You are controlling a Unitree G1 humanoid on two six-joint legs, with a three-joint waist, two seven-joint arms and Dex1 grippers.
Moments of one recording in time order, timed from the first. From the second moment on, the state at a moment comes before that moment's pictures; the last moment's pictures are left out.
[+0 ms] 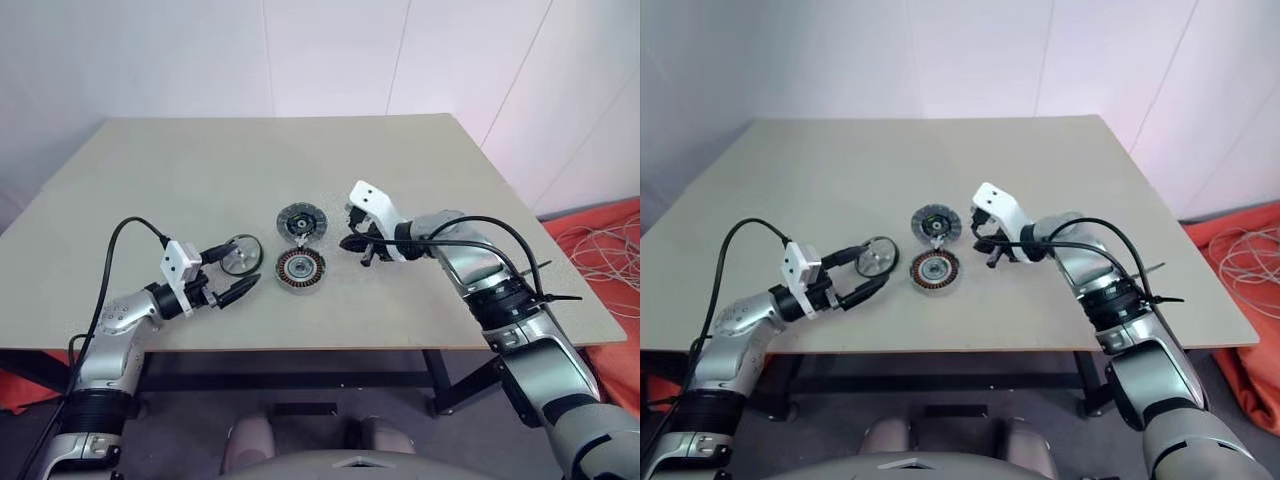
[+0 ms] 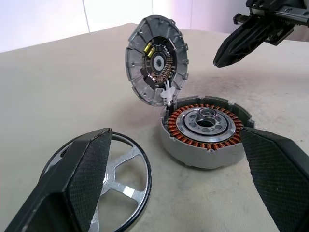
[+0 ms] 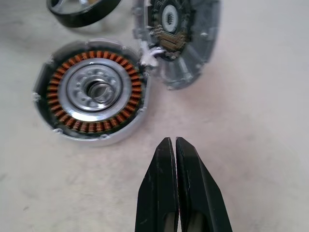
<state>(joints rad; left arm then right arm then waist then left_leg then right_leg) -0.12 0.48 0.11 0.15 -0.39 -0.01 -0.99 -0.67 -0.46 0.30 0.19 0.05 0.62 0.93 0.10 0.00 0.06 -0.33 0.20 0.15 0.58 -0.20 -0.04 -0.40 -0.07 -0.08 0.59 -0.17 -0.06</state>
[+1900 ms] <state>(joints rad) -0.11 0.45 0.16 0.22 -0.40 -0.04 -0.95 -0.75 -0.36 0.48 0.25 -0.01 0.63 0.96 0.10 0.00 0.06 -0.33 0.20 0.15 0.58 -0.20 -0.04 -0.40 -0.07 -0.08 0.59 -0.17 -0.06</state>
